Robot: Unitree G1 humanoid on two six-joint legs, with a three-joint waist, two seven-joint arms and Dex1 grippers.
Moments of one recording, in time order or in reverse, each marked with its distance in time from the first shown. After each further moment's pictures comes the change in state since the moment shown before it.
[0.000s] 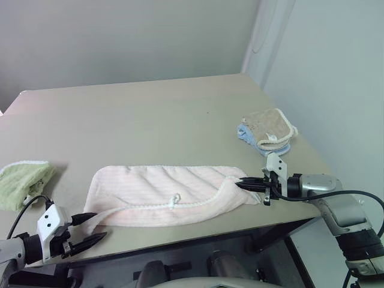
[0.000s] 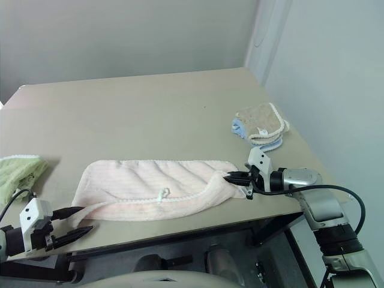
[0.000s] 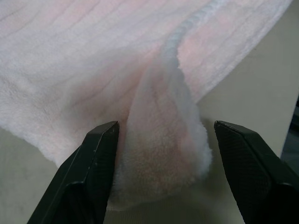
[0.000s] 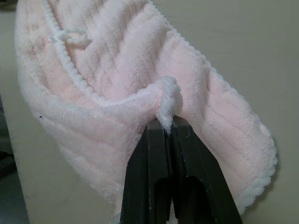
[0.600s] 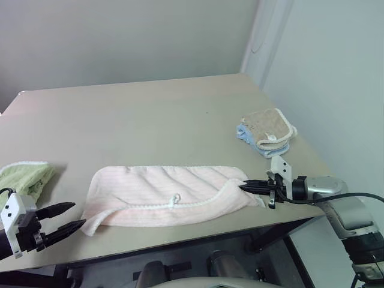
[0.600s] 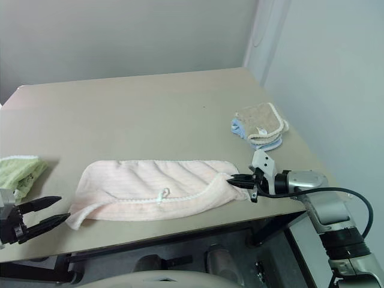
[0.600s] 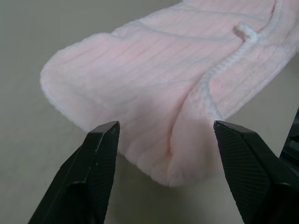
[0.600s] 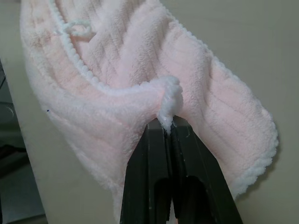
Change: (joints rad) left arm 0.026 0.044 0.176 -0.025 -0.183 0.132 -0.069; right arm 0.025 -0.019 -0.008 -0.008 0.009 0.005 0.018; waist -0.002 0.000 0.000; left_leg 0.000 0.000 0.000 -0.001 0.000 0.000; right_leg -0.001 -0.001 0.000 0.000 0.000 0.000
